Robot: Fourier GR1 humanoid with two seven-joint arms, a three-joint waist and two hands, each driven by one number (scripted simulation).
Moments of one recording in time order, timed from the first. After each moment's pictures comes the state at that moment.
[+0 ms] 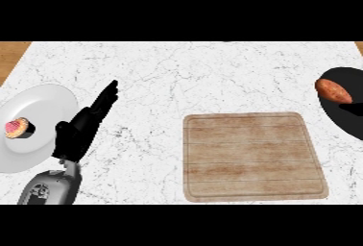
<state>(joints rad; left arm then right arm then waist) -0.18 0.18 -0.09 -1.62 -0.07 -0.10 0.22 -0.78 -0.69 -0.39 -0.19 0.55 -0.31 -0.34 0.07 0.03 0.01</state>
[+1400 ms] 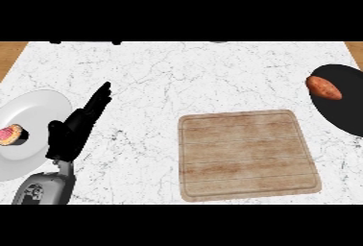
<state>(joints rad) -0.17 0.19 -0.05 -1.59 -0.06 -0.12 0.20 -0.50 -0.80 -0.74 -0.17 0.17 0.27 -0.87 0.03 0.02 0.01</state>
